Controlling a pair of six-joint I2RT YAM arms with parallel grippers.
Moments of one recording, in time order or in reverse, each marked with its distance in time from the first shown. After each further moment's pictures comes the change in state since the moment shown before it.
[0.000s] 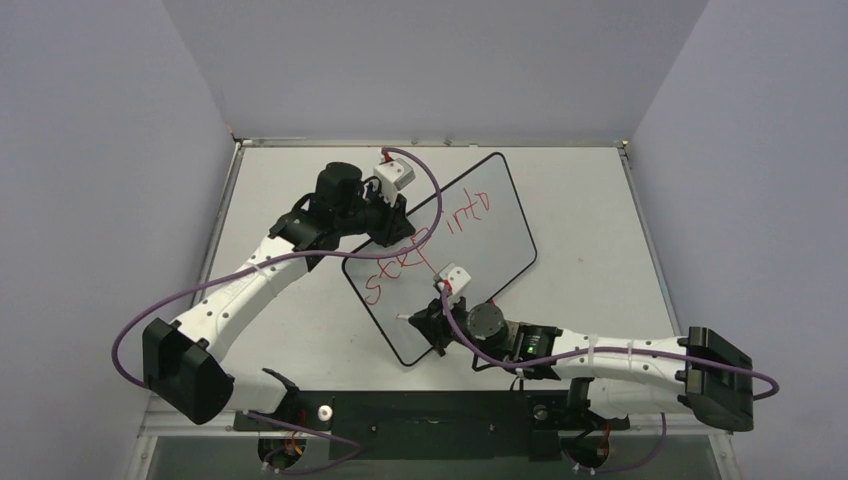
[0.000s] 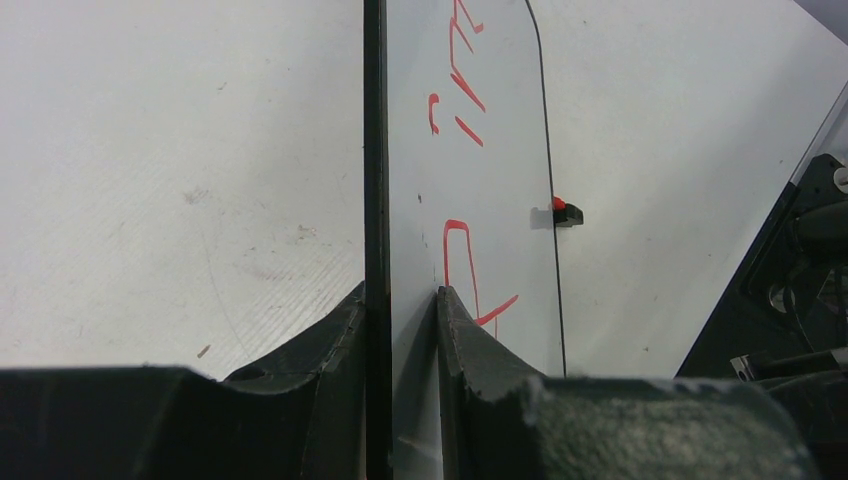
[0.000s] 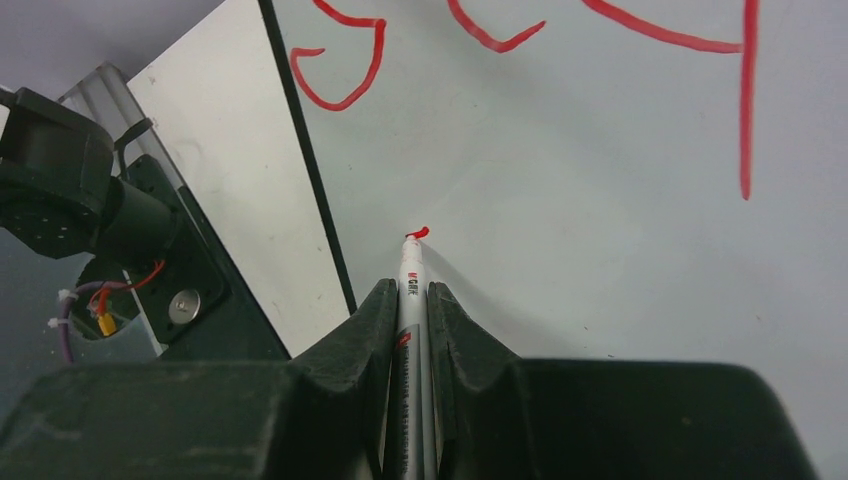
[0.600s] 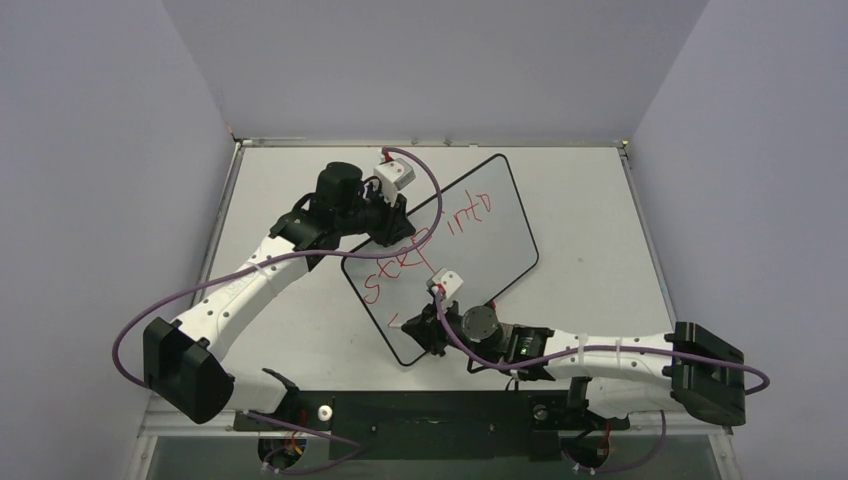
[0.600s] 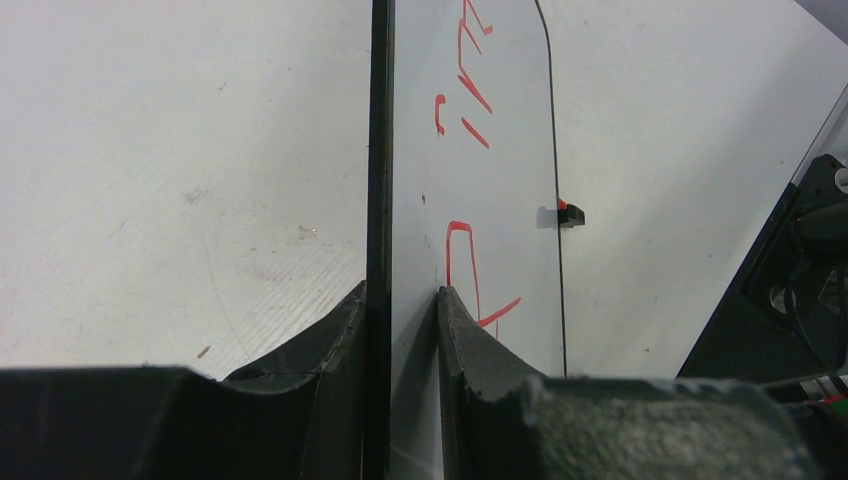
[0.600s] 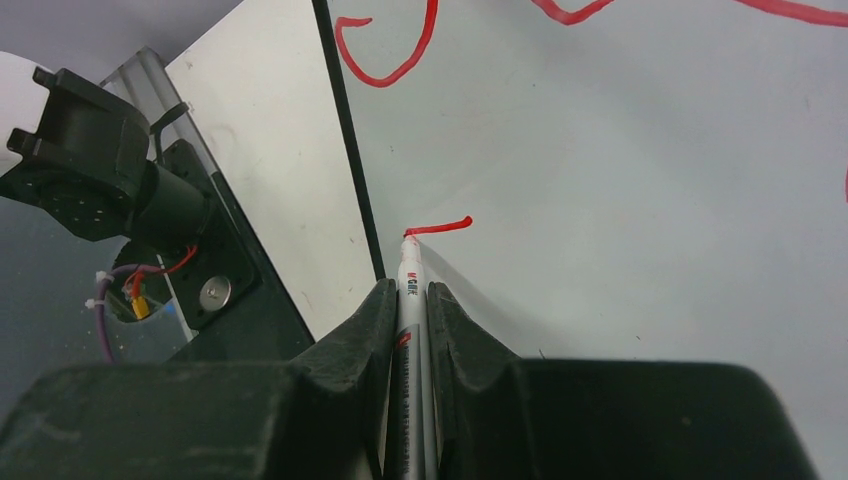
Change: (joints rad) left arm 0.002 0.005 0.000 0.003 -0.002 0.000; right arm 0.013 0.064 -0.003 0.070 -0.061 0.023
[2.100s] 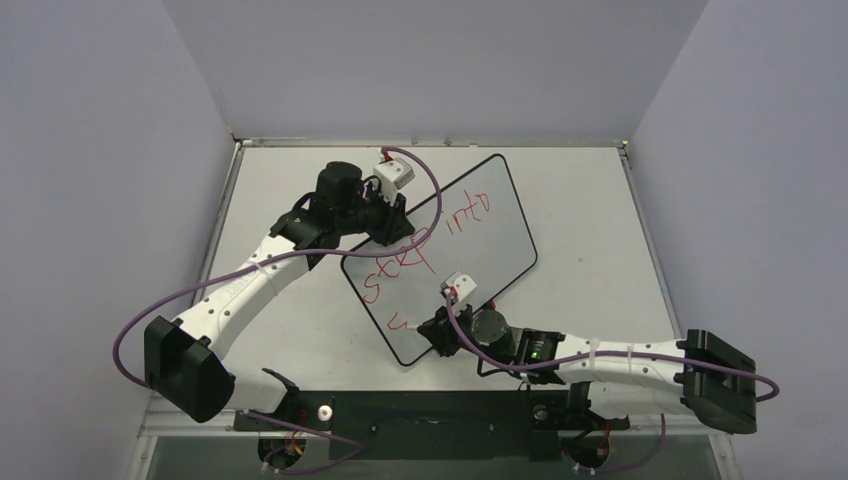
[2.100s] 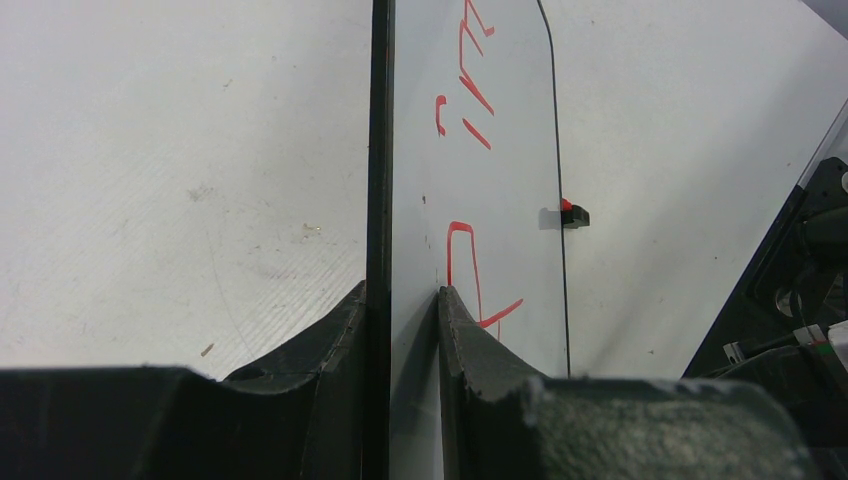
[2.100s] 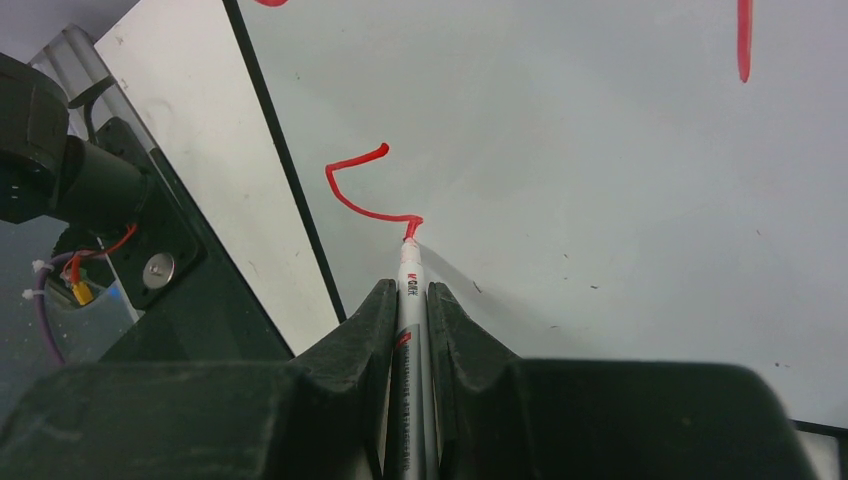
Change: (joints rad) left arm 0.005 0.006 0.000 0.003 -0.003 0.000; right arm -0.021 -0.078 -0.083 -0.056 0.050 0.019
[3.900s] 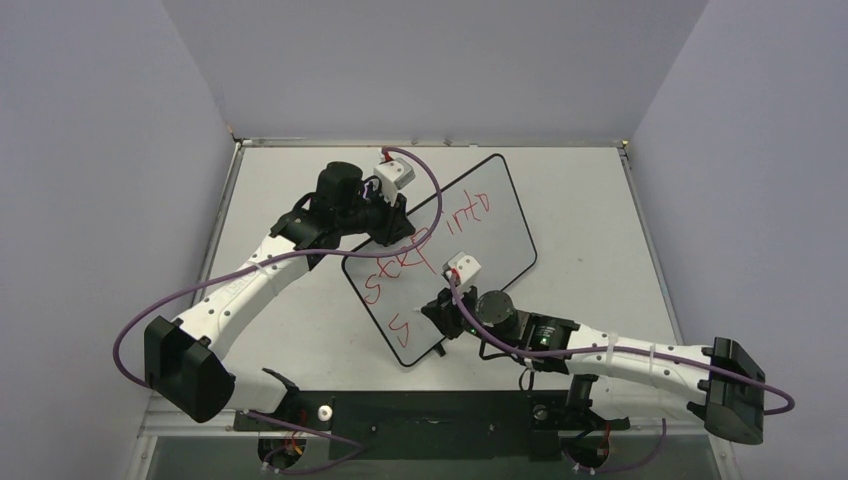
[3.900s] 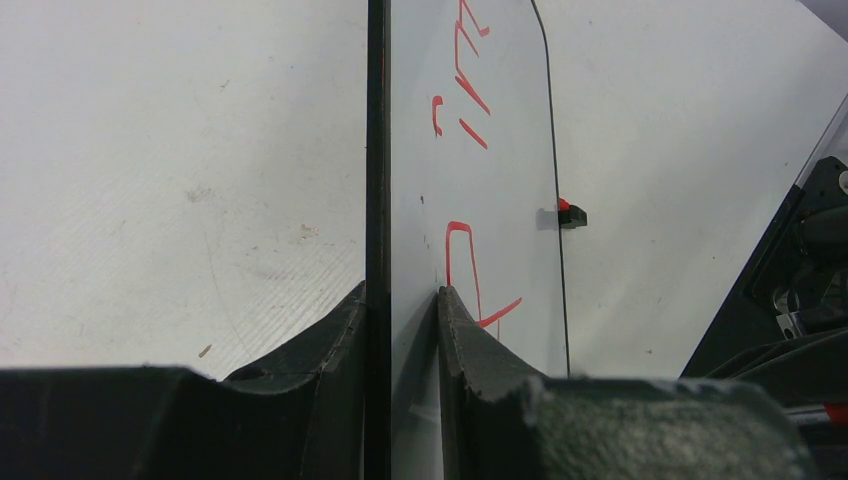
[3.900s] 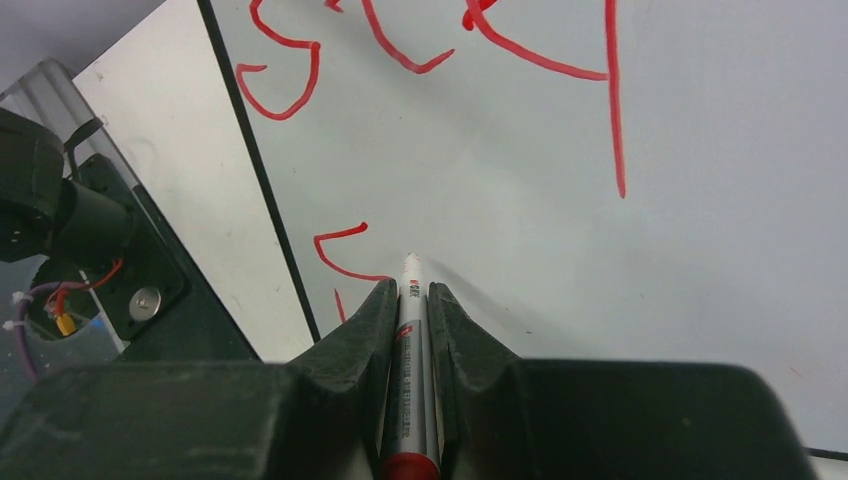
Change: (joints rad) left arm -0.001 0.000 0.000 0.000 0.001 0.000; right arm -0.051 -0.074 0.152 -0.216 0.006 -0.089
